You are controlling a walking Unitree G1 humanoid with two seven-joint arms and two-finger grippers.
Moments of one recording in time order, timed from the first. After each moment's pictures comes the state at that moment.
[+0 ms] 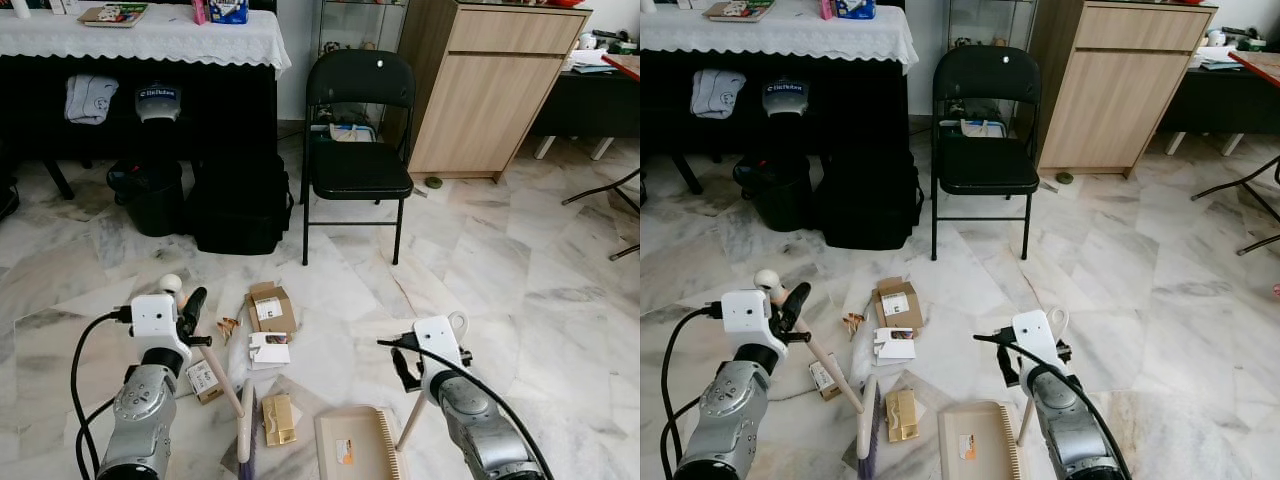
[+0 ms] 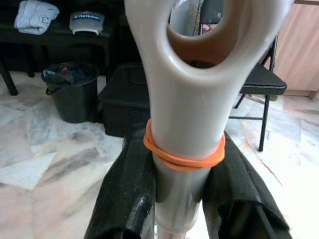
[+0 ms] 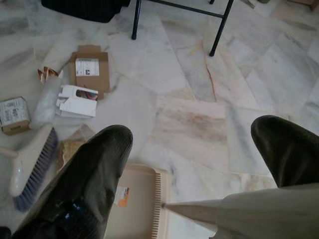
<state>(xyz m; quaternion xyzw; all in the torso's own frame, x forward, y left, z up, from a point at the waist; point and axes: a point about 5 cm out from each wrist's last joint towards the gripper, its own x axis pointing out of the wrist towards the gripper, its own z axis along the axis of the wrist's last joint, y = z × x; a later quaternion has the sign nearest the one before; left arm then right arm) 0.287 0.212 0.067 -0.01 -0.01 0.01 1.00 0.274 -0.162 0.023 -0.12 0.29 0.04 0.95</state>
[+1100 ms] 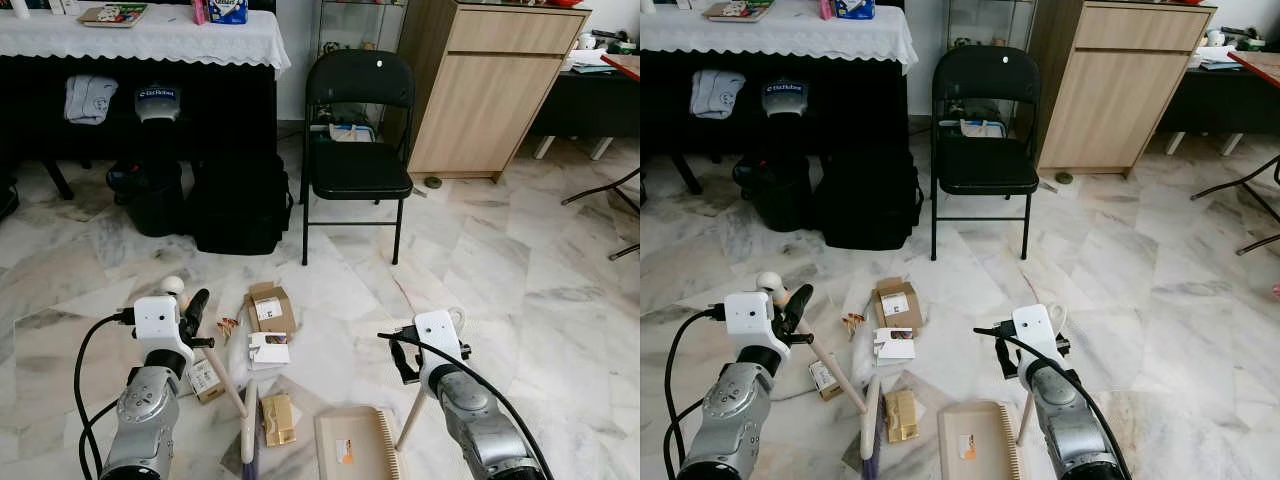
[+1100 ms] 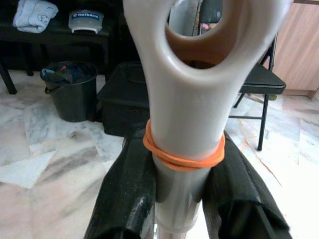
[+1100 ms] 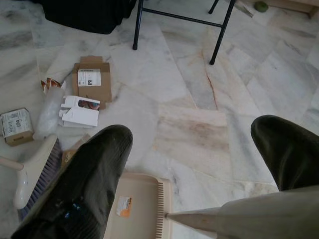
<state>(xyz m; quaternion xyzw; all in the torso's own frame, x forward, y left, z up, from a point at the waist) 0.286 0.211 0.066 -0.01 -0.01 0.01 1.00 0.279 -0.161 0.025 -0.11 0.27 0.04 0.96</state>
